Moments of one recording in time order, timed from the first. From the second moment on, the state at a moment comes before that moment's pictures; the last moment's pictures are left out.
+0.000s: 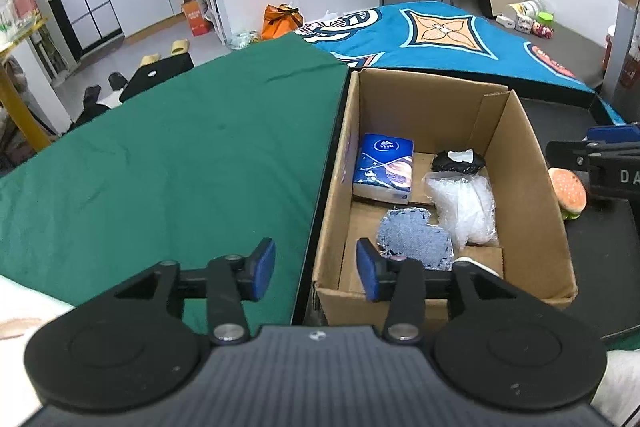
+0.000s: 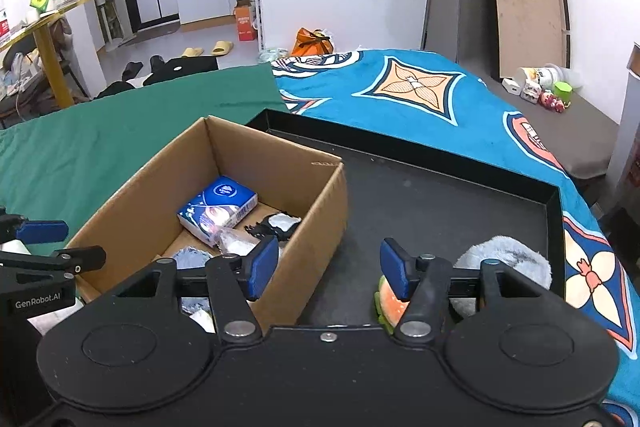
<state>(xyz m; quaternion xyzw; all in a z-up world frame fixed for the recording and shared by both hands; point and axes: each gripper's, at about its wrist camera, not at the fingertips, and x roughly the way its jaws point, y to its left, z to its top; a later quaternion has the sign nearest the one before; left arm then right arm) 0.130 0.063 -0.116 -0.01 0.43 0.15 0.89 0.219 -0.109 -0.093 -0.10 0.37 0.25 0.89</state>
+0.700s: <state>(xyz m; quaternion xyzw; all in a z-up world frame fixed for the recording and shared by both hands) 0.144 0.038 -0.124 0.08 0.45 0.17 0.87 0.243 -0.157 -0.137 -0.06 0.41 0.21 0.89</state>
